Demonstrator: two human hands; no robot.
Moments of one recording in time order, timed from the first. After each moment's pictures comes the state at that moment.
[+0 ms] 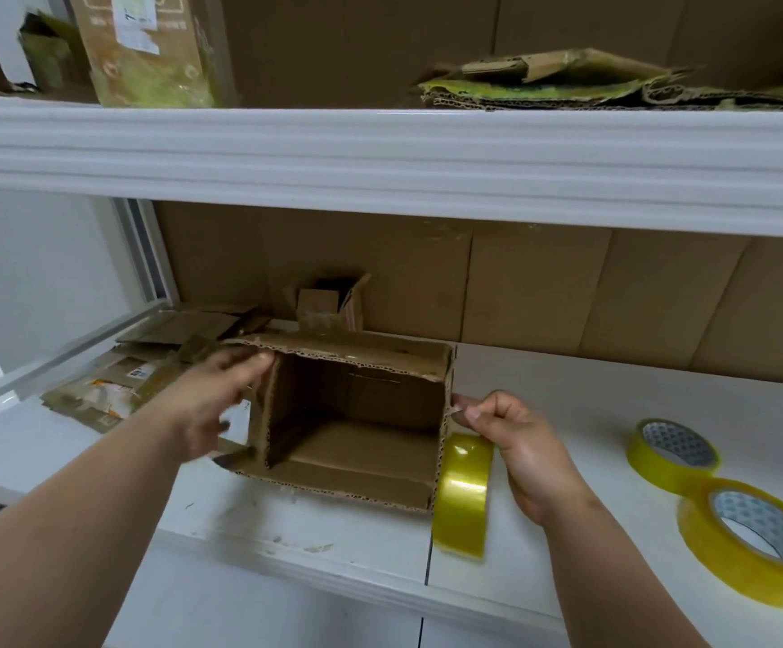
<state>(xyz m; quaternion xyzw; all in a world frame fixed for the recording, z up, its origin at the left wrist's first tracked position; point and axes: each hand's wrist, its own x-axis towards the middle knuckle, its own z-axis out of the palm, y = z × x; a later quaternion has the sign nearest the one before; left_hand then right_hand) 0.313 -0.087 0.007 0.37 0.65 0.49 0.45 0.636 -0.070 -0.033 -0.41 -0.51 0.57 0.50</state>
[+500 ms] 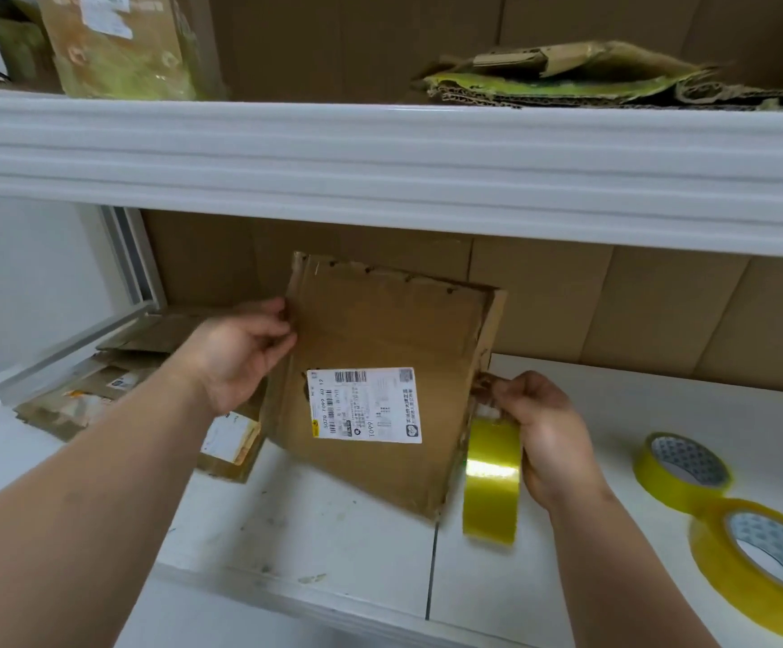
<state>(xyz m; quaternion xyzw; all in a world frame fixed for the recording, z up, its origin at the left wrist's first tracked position) 0.334 -0.037 0.042 0.32 0.45 0.64 0.54 0.640 -0.034 -0.019 -0.44 -0.46 0.52 0.58</state>
